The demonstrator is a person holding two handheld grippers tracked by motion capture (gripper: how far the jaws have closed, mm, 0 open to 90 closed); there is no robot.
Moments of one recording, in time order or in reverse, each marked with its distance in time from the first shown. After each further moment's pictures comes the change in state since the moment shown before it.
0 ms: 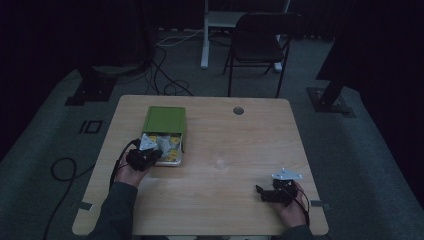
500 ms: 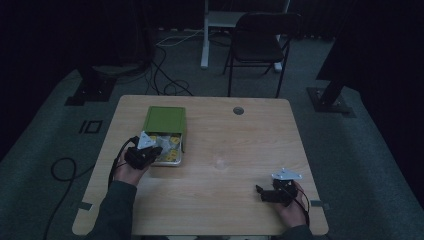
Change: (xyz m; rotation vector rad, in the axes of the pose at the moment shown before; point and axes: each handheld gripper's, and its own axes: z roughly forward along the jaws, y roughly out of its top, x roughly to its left) left arm -0.002 0.013 -0.017 -0.042 0.015 0.016; right arm 0.000 0.000 0.000 0.000 0.000 -0.001
